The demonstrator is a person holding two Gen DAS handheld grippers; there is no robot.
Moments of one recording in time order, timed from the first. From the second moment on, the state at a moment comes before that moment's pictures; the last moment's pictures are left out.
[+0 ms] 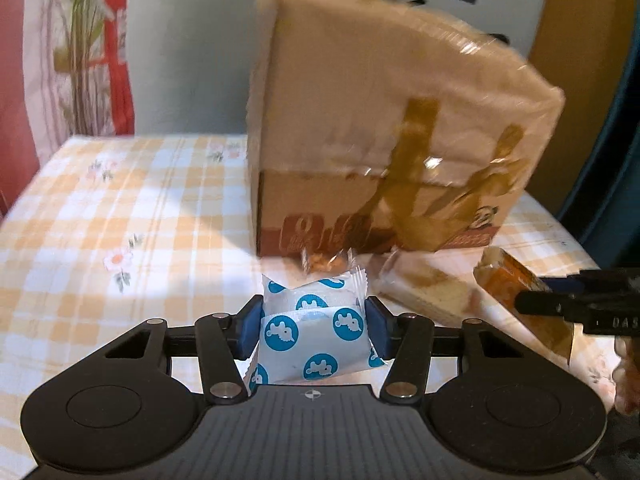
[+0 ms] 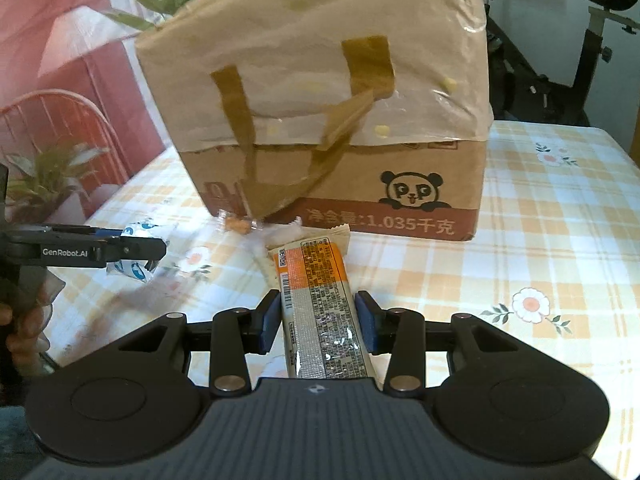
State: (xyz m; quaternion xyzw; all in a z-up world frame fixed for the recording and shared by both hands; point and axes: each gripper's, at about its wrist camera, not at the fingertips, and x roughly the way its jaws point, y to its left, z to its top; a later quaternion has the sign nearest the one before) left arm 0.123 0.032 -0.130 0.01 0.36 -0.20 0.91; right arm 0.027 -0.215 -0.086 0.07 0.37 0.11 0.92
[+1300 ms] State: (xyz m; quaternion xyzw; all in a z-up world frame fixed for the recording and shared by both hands) left arm 0.261 -0.094 -0.024 0.07 0.25 -0.25 0.93; right arm 0.188 -0.262 0.047 0.05 0.22 0.06 0.97
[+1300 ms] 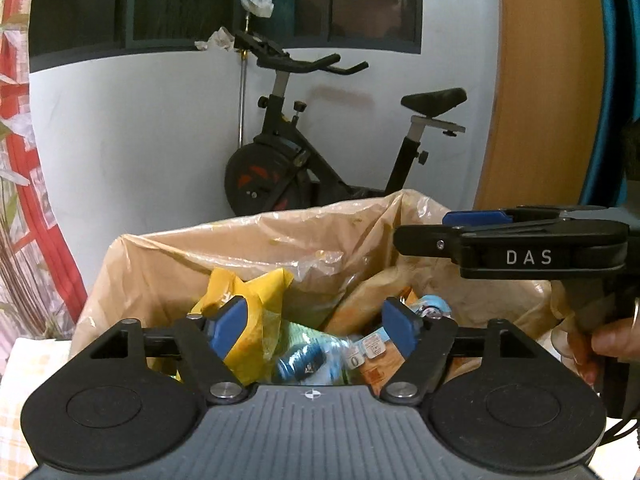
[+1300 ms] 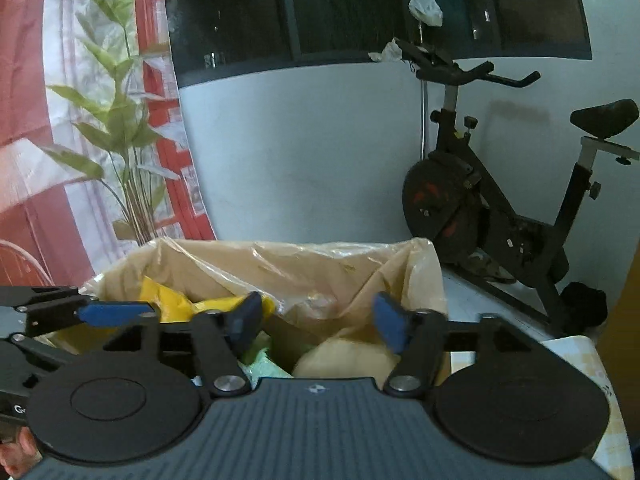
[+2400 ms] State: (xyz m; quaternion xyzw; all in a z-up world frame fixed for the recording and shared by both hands) left arm 0.139 0.034 -0.061 -0.01 0.25 -0.16 0.96; right arm 0.029 -0.213 0.020 0.02 0.16 0.10 0.98
